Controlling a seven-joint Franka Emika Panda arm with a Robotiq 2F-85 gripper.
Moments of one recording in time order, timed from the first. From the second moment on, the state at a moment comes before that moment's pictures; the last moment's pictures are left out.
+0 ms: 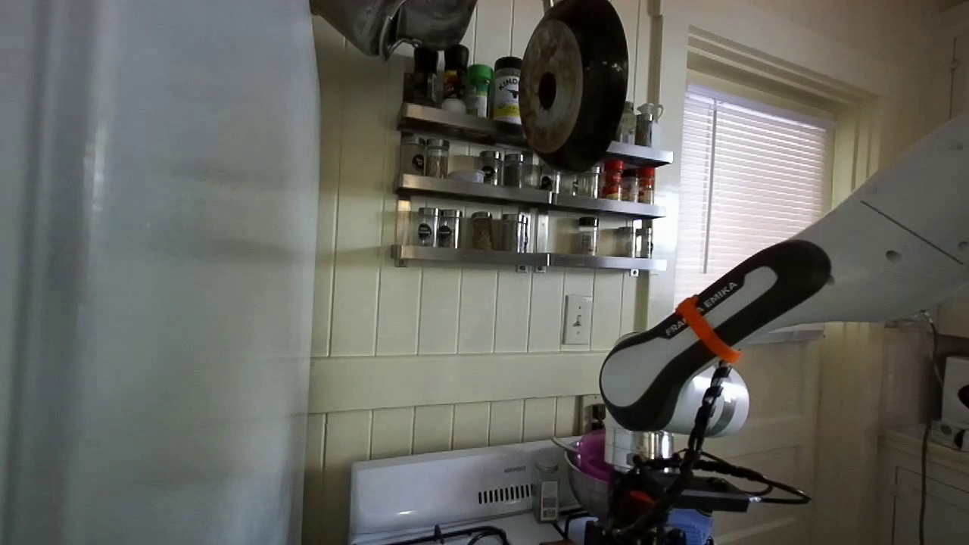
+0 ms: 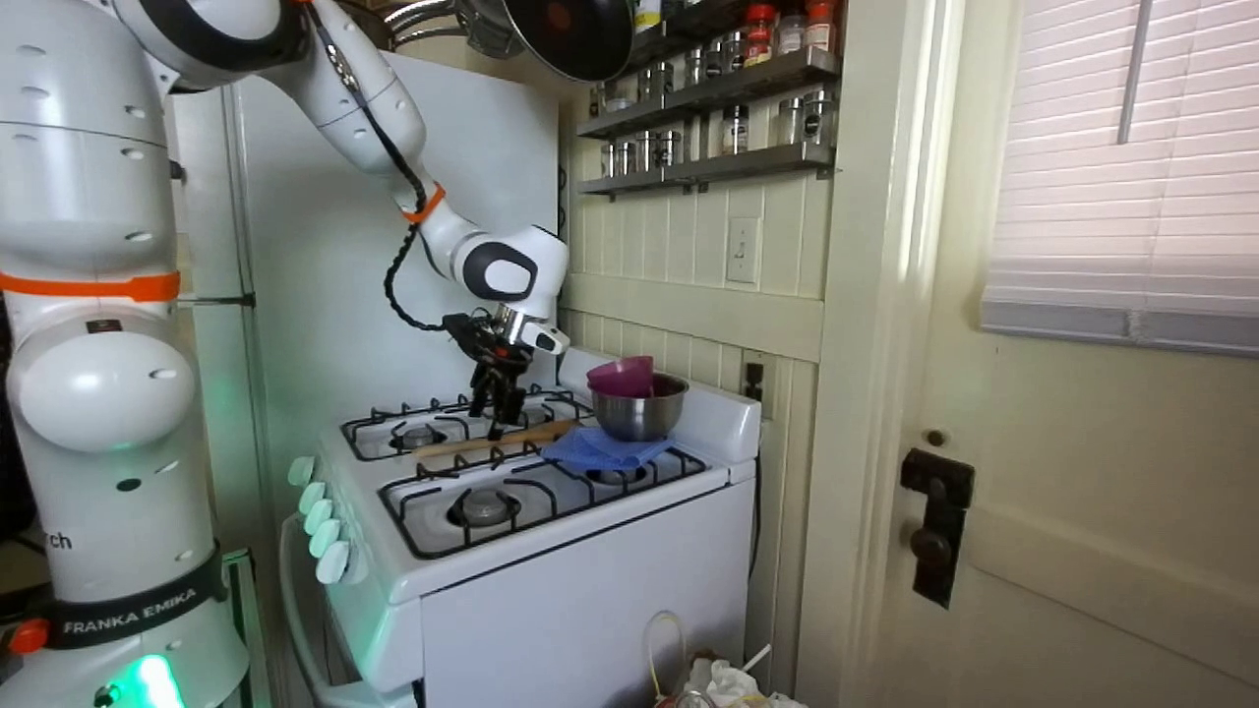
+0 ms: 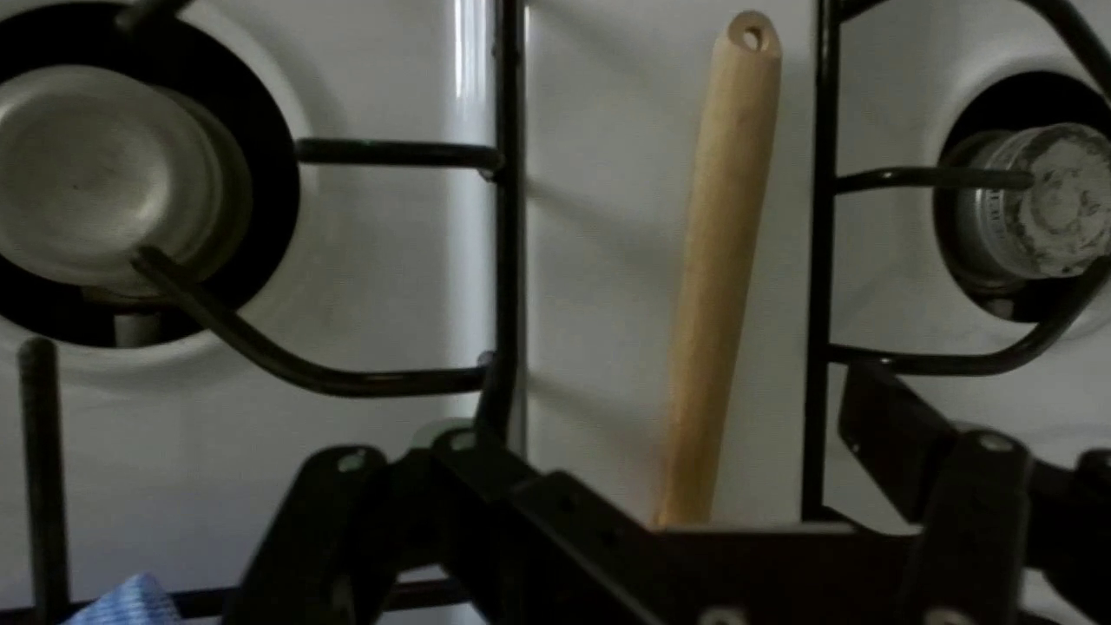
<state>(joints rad) 0.14 0.02 0.13 -2.38 0.30 2.17 0.06</state>
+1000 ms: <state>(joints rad) 0.18 0.20 0.16 -2.20 0.20 2.17 0.22</state>
